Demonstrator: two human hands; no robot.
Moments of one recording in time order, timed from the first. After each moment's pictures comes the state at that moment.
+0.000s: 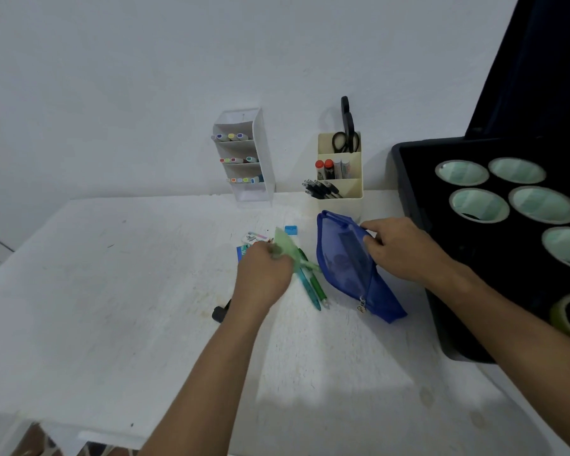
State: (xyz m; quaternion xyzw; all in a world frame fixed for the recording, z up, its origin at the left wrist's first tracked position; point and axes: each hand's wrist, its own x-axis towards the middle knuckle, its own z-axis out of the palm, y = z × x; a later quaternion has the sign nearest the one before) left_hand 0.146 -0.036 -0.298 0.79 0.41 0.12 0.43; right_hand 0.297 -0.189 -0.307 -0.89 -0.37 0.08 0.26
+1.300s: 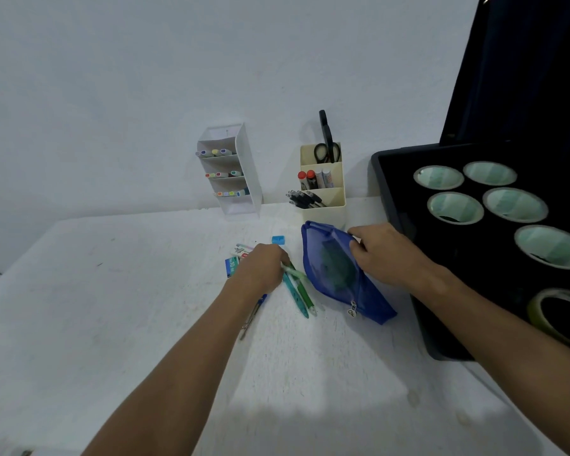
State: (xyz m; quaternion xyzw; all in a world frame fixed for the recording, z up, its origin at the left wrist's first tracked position) left_hand 0.201 0.006 -0.334 0.97 0.20 -0.08 0.11; right_hand 0.304 -0.194 -0.315 -0.89 -0.37 0.06 0.25
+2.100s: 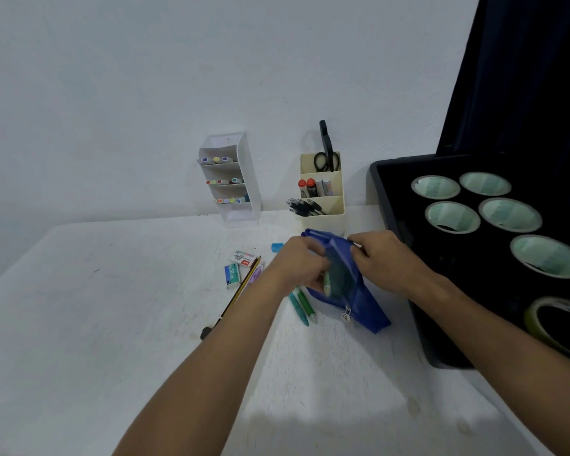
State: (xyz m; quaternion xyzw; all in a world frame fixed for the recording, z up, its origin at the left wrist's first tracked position) left_hand 0.212 -0.057 -0.282 0.80 0.29 -0.05 0.52; right_hand 0.297 -0.195 -0.305 -0.88 -0.36 0.08 0.29
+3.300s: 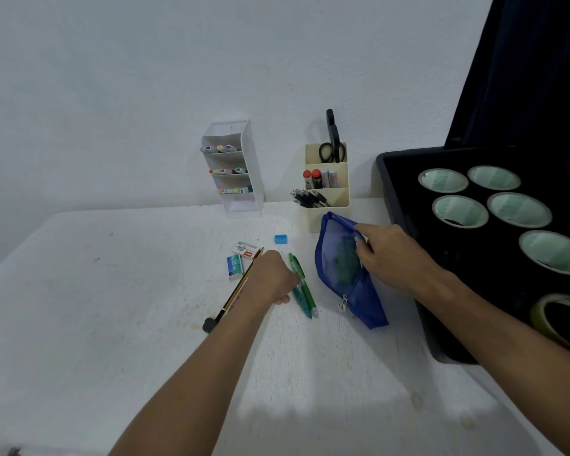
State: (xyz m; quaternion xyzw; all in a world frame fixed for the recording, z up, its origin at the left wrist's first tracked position) left_hand 0.201 -0.017 -0.339 0.83 0.44 -0.07 0.34; right_hand 0.298 -0.194 -0.313 -0.89 -0.37 0.04 0.27
